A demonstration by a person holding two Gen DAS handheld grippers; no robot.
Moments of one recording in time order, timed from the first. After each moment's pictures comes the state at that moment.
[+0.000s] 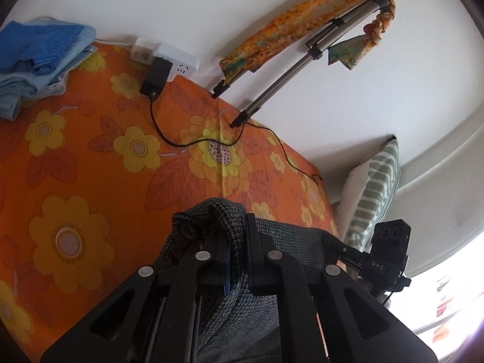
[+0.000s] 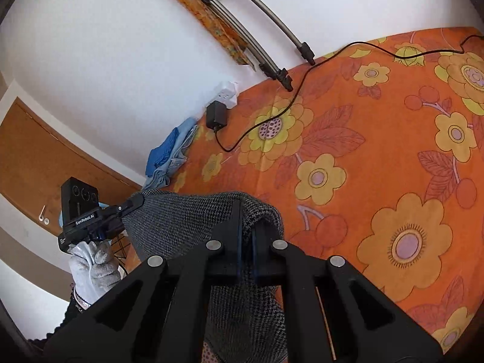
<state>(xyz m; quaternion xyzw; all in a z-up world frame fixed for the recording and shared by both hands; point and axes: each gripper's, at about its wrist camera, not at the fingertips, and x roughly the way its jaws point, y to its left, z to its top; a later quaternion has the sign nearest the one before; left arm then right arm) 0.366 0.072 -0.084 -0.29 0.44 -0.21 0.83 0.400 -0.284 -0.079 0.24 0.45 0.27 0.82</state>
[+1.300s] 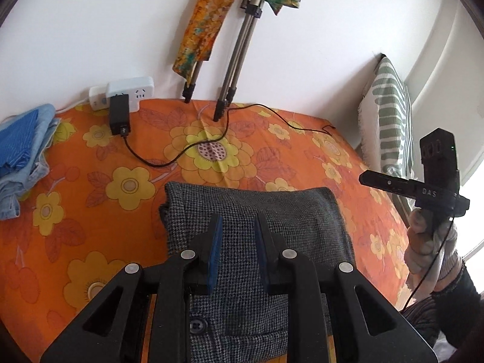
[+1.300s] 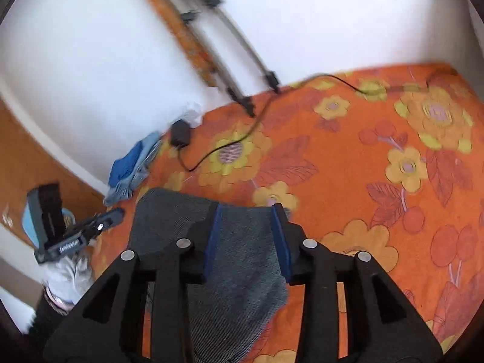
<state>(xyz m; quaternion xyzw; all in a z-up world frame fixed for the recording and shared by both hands) 0.358 0.025 -0.070 -0.08 0.42 -0.25 0.87 0.386 -0.284 -0.050 0.16 0.42 0.19 0.87</state>
